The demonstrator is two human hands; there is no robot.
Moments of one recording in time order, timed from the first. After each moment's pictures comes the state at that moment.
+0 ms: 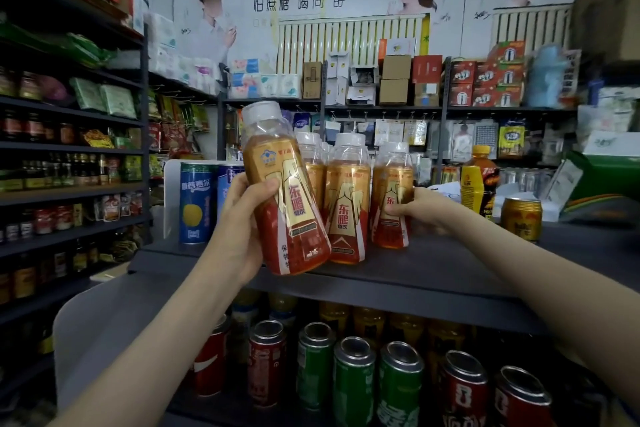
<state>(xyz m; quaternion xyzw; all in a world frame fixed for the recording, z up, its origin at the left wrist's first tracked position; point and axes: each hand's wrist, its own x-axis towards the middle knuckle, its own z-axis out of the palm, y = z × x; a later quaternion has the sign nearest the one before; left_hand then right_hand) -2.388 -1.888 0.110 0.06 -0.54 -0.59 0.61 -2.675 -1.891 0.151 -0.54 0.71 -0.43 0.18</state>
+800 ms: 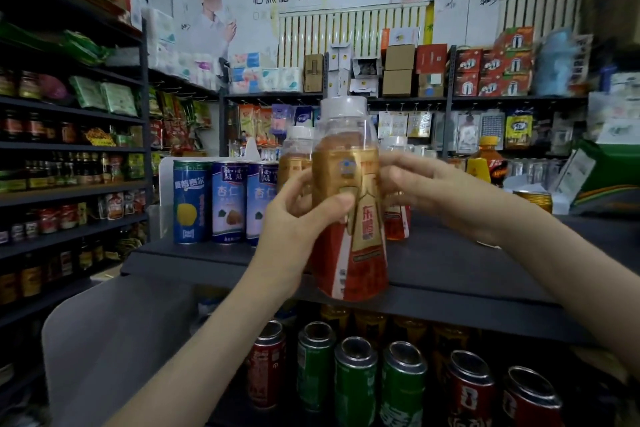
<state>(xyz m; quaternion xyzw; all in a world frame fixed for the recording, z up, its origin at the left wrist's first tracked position) -2.433 -1.857 0.106 0.07 -0.65 -0.47 0.59 -2.619 -1.793 0.170 -0.74 0.48 -0.41 0.22</state>
